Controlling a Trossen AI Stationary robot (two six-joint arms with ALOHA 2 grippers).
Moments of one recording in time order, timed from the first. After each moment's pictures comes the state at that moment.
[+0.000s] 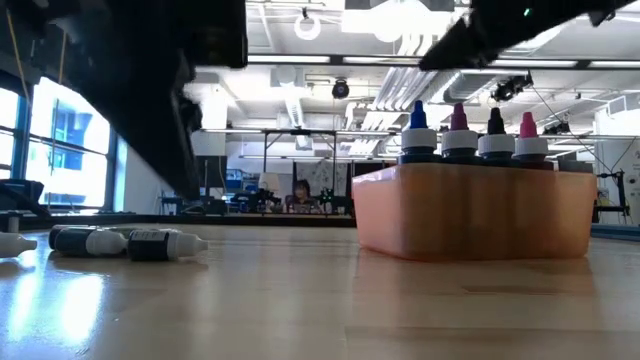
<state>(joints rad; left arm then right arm) -0.49 1.70 1.05 -0.39 -0.21 -0.69 -0.08 0.90 0.62 -0.02 0.34 -0.15</state>
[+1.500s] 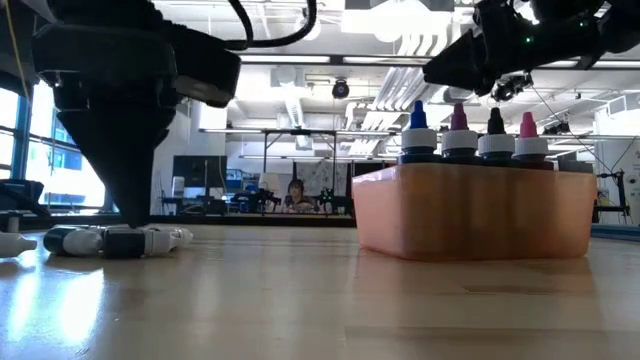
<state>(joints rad) -0.48 1.81 1.20 -0.78 -0.21 -0.98 -0.36 0.80 0.42 0.29 -0.01 -0.05</state>
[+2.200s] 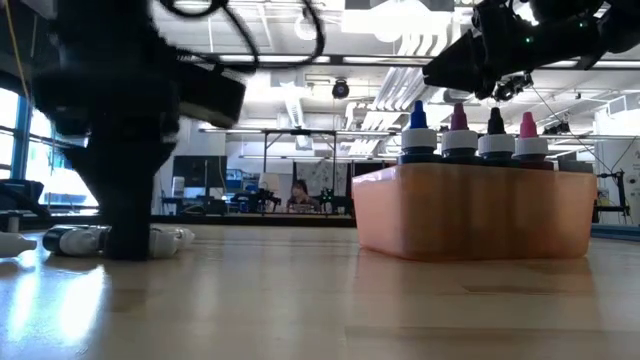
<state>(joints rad) -0.48 1.87 1.20 -0.75 -0.19 -0.97 -0.36 0.81 0.43 0.28 -0.01 0.00</state>
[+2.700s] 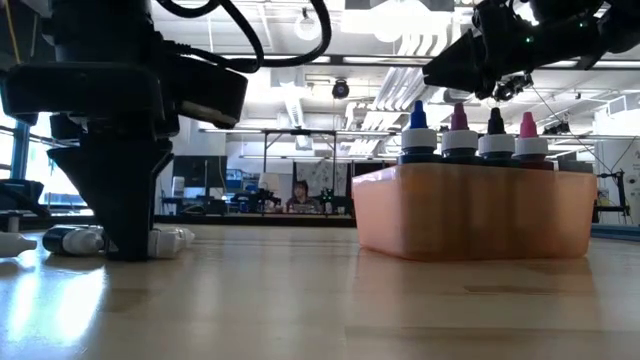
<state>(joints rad) -0.48 1.89 1.21 -0.71 -0.20 -0.89 -0.36 0.80 0.43 0.28 -0.01 0.00</state>
